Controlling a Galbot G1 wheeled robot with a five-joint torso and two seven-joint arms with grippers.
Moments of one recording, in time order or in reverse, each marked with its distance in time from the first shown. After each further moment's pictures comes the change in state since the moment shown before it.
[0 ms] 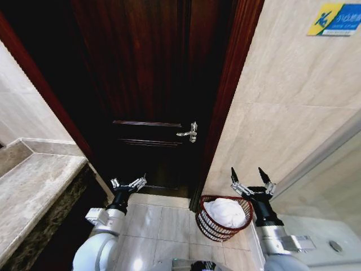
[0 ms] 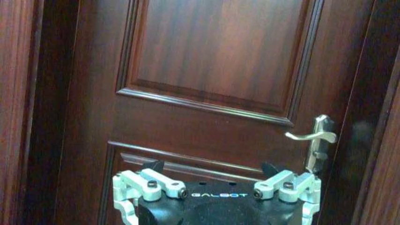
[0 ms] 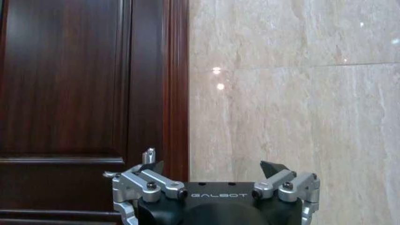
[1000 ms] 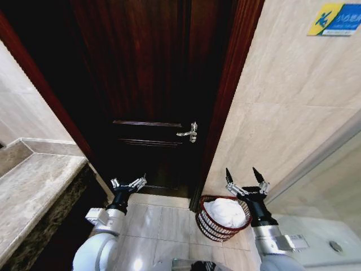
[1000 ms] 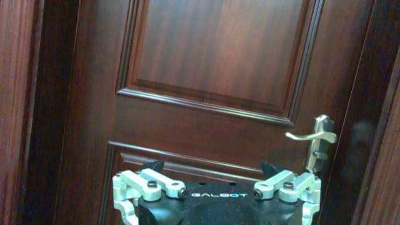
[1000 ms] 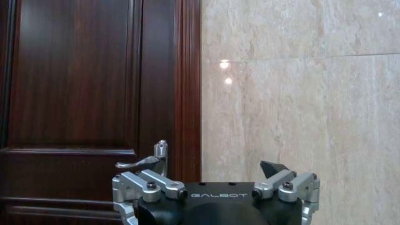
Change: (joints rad) left arm 0.000 0.000 0.000 0.000 0.000 0.000 0.000; right arm 0.004 0.006 -0.037 -0.013 -0.041 -0.019 -0.016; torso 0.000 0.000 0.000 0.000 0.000
